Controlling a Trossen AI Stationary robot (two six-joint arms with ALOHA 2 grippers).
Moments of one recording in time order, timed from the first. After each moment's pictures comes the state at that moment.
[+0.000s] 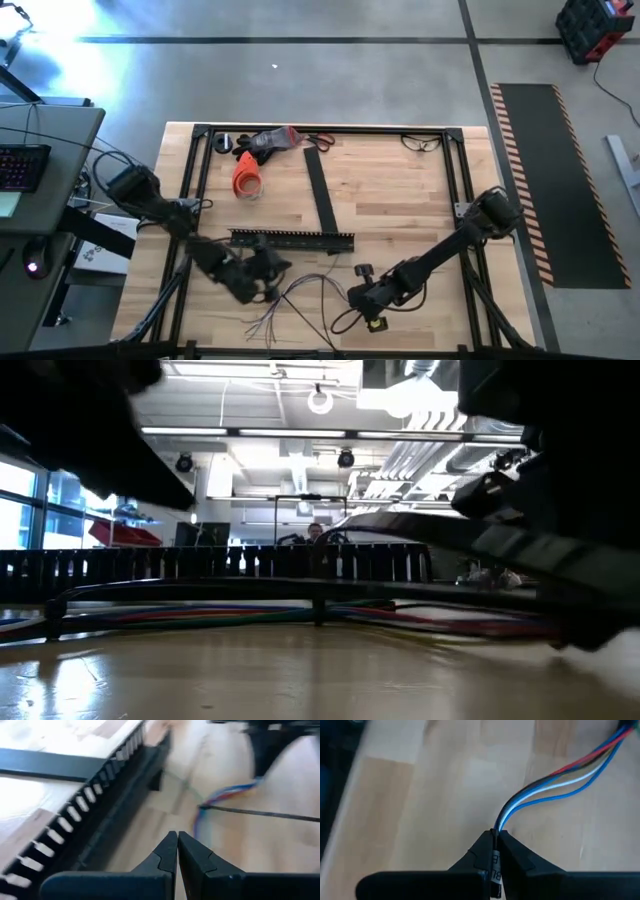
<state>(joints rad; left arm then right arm) -0.71 1.59 0.71 0.06 -0.78 -0.76 0.61 1.92 1.11 -0.25 0.09 0.39</state>
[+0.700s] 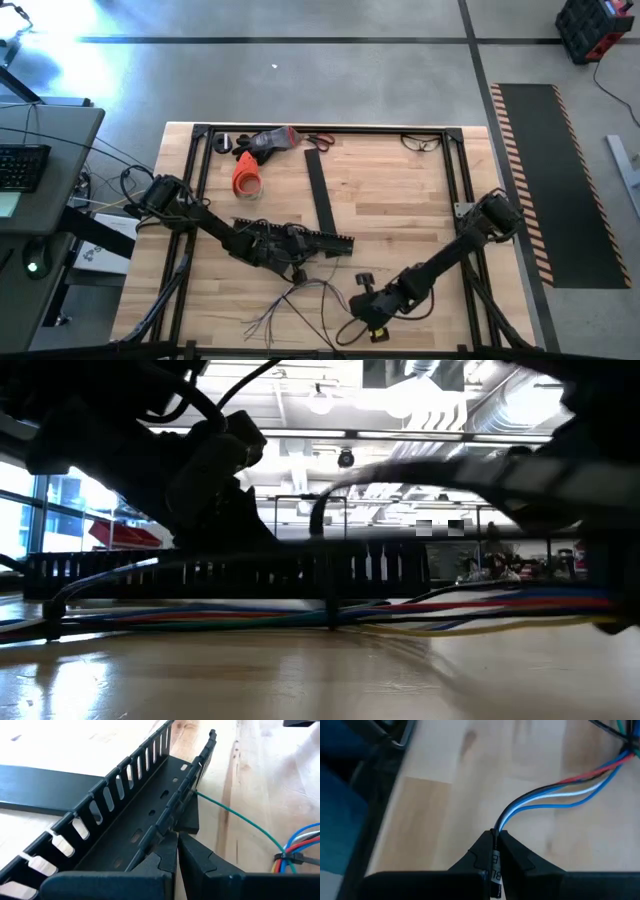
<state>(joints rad) -0.42 1.87 0.71 0.52 -0.56 -0.49 0.67 1.93 1.12 -0.16 0.12 0.45</state>
